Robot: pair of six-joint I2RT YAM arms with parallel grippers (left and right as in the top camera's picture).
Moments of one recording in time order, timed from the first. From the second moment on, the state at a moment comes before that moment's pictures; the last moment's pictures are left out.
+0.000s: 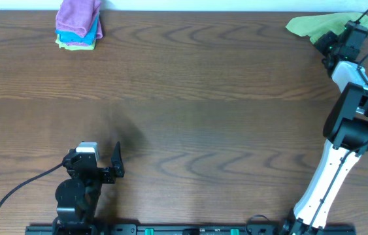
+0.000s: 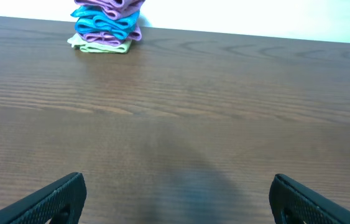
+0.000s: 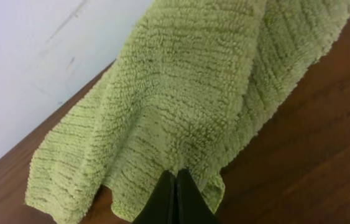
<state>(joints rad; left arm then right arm) -0.05 0.01 0.13 -0.43 0.04 -0.09 -0.35 2.53 1.87 0.07 -0.11 0.48</state>
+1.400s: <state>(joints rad) -0.05 0.01 0.13 -0.43 0.04 -0.09 0.00 2.20 2.30 -0.72 -0.41 -0.01</state>
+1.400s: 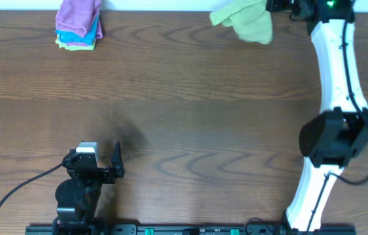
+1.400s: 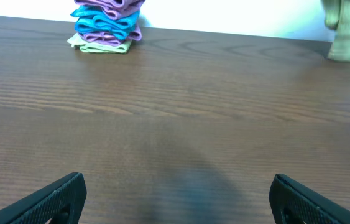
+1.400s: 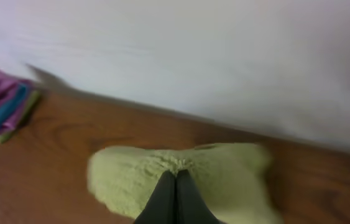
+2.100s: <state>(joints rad) -0.05 0.01 0.13 -0.43 0.04 -0.09 0.16 1.87 2.31 -1.24 -0.07 -0.09</state>
